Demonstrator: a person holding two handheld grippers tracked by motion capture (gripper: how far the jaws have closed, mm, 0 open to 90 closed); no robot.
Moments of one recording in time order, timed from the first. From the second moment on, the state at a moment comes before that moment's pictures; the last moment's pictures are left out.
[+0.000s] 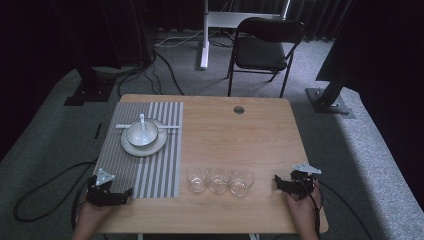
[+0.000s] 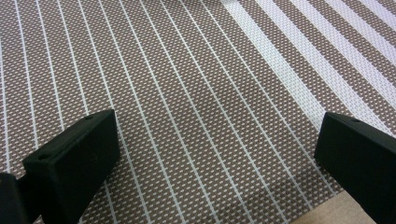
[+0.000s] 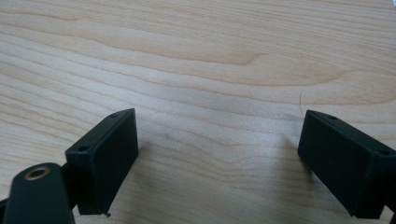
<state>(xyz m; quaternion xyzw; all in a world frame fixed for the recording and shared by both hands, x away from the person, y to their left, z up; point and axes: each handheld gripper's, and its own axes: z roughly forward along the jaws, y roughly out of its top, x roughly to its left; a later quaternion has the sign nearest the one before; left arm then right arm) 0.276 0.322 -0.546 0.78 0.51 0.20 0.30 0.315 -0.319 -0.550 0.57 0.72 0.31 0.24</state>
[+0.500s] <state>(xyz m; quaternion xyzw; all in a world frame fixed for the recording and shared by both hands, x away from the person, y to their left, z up) 0.279 0.321 -0.544 0.78 0.51 0.20 0.29 0.315 -0.318 -0.550 0.56 0.73 0.31 0.24</state>
